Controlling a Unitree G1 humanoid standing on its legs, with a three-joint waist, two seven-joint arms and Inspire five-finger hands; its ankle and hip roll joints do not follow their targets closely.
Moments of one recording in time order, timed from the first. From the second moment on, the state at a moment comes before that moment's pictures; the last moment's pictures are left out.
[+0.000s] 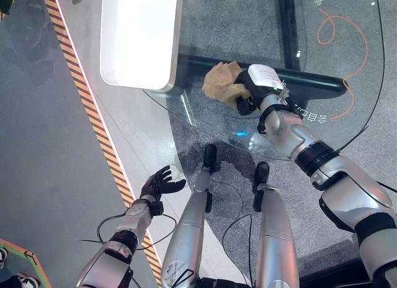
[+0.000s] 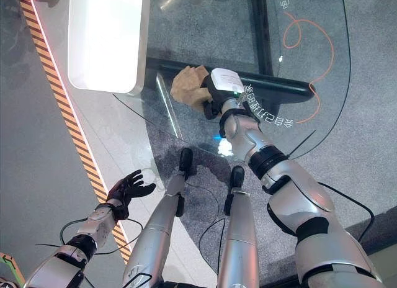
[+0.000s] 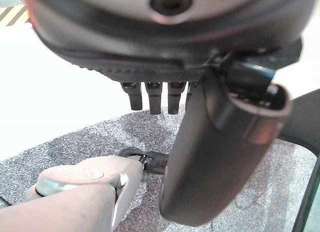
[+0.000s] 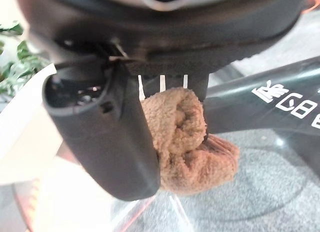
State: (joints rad) left arm -0.44 0.32 -0.34 1.02 -0.65 -0.13 -0.02; right arm -1.17 -0.50 0.84 0.76 -0.22 0.18 -0.14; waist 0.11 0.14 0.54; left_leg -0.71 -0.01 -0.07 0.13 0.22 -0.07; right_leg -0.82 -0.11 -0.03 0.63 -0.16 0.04
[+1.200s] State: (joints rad) left arm -0.44 0.33 -0.34 1.02 -0.65 -0.14 -0.05; right arm -1.08 -0.47 0.74 0.83 -0.04 0.10 -0.52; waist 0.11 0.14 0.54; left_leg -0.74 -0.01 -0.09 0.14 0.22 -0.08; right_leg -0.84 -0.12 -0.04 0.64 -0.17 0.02
